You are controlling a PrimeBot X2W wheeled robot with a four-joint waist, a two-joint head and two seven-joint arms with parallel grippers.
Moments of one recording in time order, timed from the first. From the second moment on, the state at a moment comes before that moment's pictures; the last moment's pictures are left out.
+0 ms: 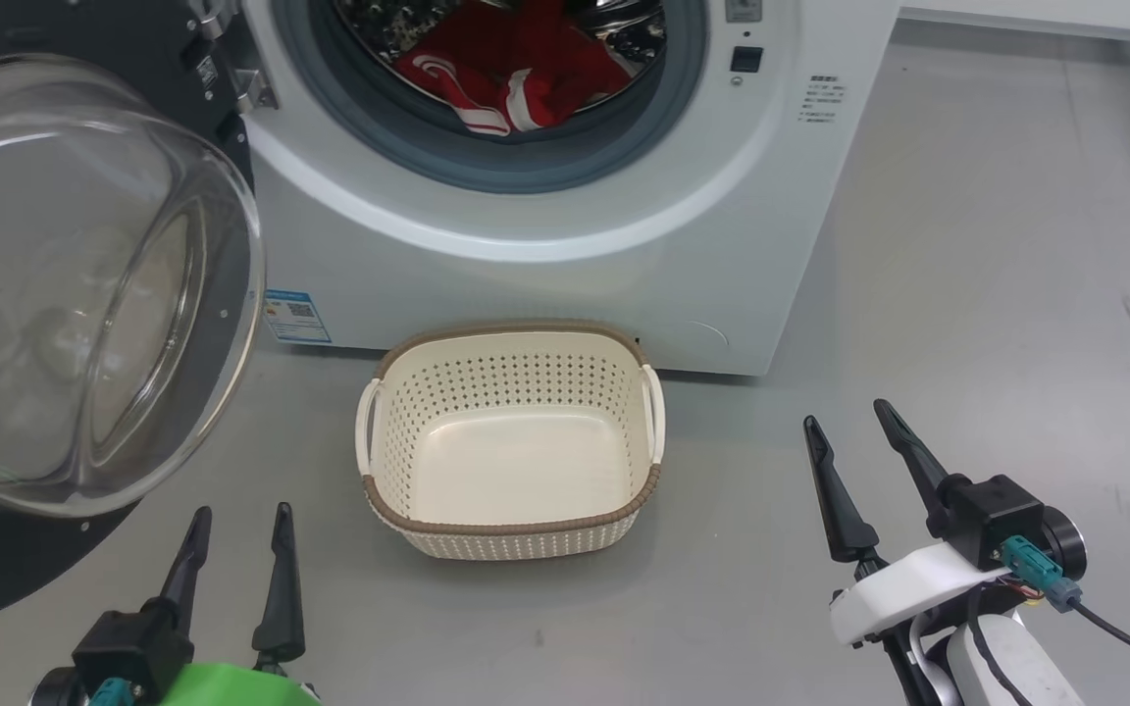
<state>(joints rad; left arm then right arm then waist) 0.09 0.05 -0.10 0.05 -0.34 -0.01 -0.19 -0.09 -0.07 0.22 0.26 0.23 0.07 -0.26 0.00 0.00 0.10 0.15</state>
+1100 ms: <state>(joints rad) 0.09 0.05 -0.13 0.02 -0.31 0.00 -0.10 -0.05 -0.06 0.22 0.22 0.25 0.06 -0.26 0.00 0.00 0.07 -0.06</state>
